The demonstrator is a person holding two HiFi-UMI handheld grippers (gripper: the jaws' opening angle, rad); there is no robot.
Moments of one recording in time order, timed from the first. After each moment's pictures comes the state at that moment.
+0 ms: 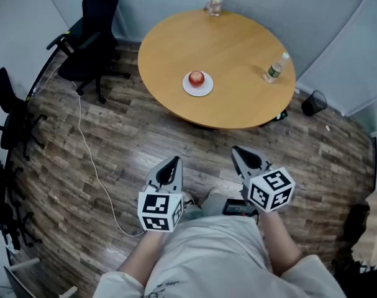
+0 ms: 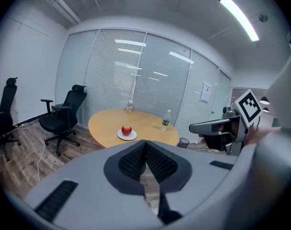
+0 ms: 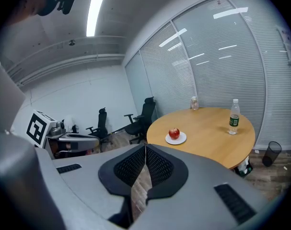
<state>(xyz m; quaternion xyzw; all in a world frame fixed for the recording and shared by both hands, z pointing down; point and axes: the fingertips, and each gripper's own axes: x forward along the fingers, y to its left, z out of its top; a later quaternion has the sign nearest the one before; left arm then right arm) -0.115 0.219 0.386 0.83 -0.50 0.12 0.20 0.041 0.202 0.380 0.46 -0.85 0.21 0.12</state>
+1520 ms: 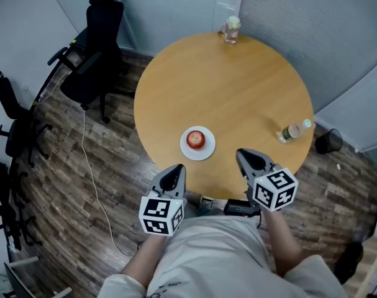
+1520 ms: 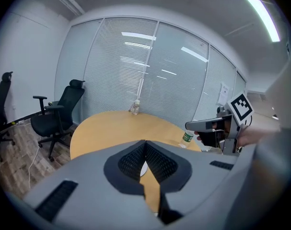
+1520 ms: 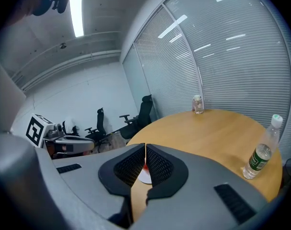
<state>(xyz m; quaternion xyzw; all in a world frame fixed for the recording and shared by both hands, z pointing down) -0.061 -0.044 0.407 0.81 -0.53 0.12 0.23 0.101 -0.092 0.403 0.41 -0.87 0.23 0.13</state>
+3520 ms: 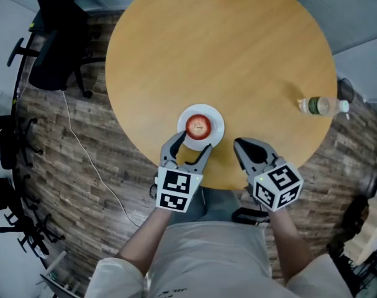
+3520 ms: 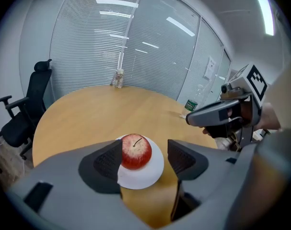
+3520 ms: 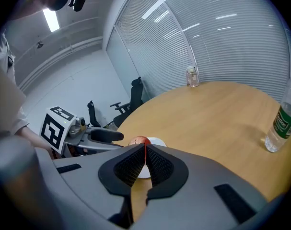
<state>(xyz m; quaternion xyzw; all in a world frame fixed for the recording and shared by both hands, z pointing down) -0.023 -0.133 0.539 0.85 -0.39 0.27 0.25 0.069 -0.123 0.508 0.42 -0.83 0.32 0.18</state>
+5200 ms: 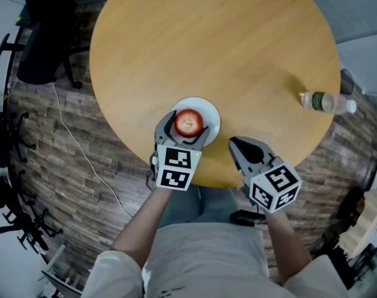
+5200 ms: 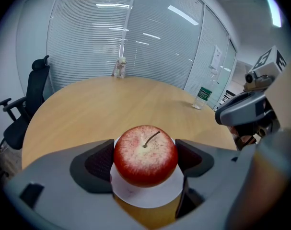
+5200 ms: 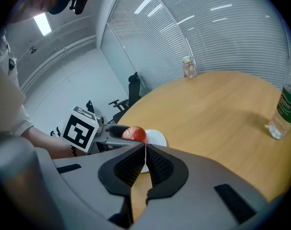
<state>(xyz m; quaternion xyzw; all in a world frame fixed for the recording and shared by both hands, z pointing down) -0.013 -0.169 0.601 0.83 -0.39 0.32 0.25 0.072 -0.117 0.536 0.41 -0.81 0.36 0.19</state>
